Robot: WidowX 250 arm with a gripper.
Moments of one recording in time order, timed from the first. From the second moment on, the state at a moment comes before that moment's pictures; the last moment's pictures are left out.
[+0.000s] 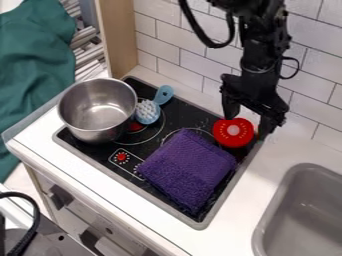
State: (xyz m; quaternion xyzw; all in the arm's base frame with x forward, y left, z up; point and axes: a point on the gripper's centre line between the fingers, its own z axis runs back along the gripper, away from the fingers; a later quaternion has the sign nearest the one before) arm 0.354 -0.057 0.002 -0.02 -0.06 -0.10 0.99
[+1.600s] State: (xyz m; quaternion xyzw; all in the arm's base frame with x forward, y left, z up) arm 0.374 -0.035 -0.041 -0.02 0.00 -0.09 1.00
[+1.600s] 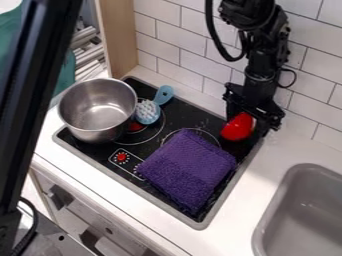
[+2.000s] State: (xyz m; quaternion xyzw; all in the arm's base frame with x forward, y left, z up) arm 0.365 -0.029 -0.038 -0.03 0.00 -0.09 1.00
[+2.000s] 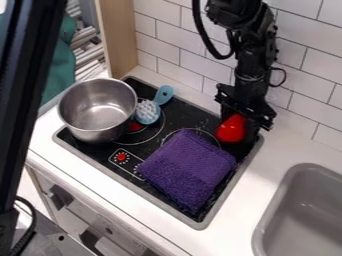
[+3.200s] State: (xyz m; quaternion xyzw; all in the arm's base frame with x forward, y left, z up) arm 0.257 -0.029 0.012 -0.02 -0.01 -0.02 1.00
